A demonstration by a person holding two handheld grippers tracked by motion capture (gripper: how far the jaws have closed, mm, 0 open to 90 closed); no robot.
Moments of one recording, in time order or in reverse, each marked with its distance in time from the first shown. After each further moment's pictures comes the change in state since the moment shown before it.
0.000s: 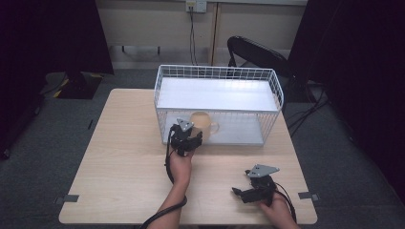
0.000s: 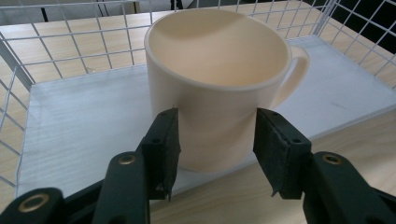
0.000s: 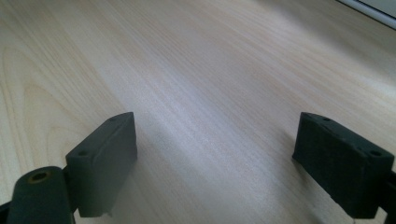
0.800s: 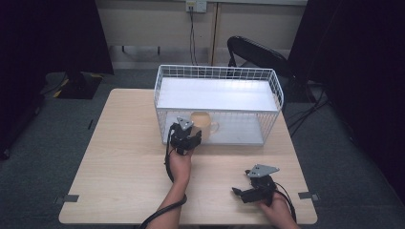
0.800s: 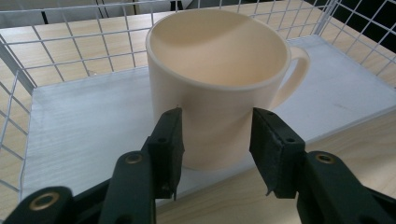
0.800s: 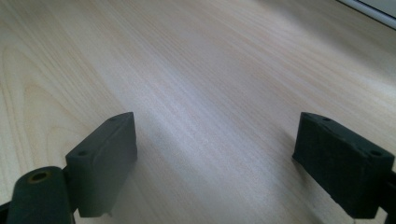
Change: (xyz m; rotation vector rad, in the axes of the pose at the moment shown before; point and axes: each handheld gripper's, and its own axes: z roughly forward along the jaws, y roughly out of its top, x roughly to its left) left arm 0.003 0.003 0.001 0.003 -0.004 0.004; right arm 0.000 0.000 0.000 0.000 0.000 0.001
